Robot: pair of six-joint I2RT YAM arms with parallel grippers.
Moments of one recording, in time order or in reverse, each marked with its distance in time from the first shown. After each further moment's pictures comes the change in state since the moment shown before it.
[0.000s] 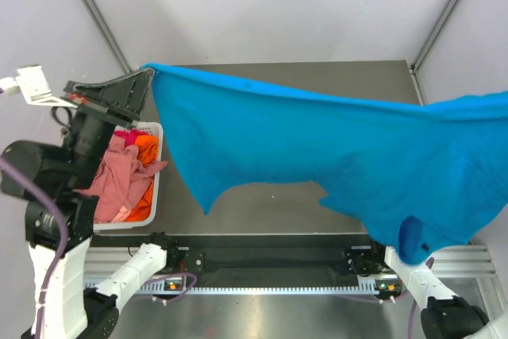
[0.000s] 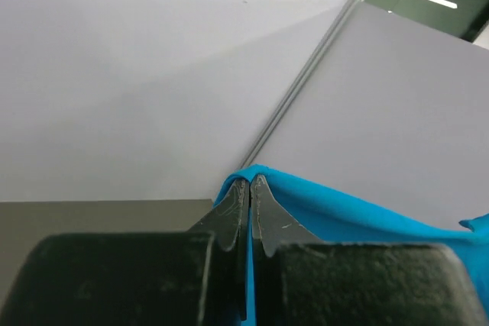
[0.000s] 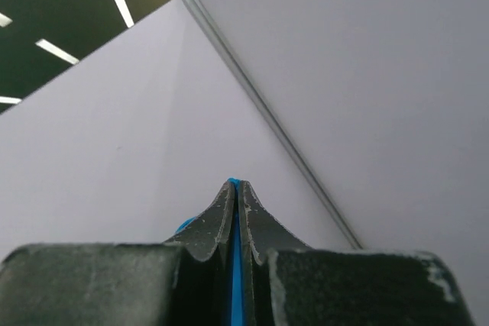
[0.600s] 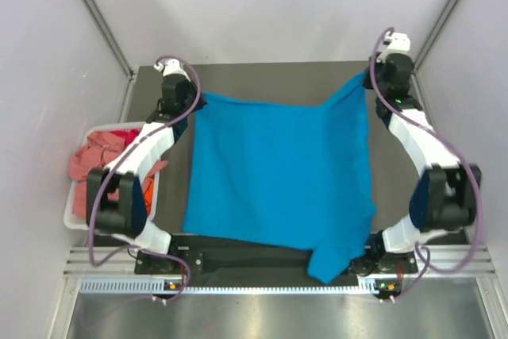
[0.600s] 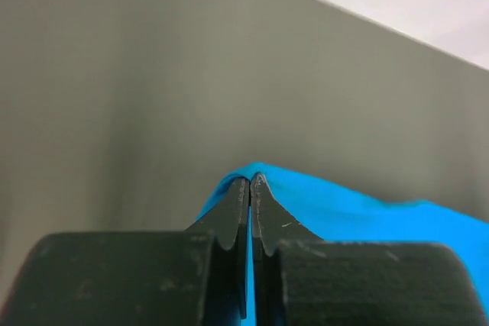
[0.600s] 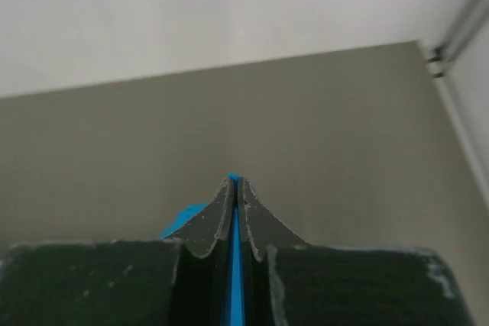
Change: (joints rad) left arm 0.085 0.642 -0.515 0.347 -0.252 0.201; right arm 0.005 0.666 -0.856 0.730 -0.483 -0.202
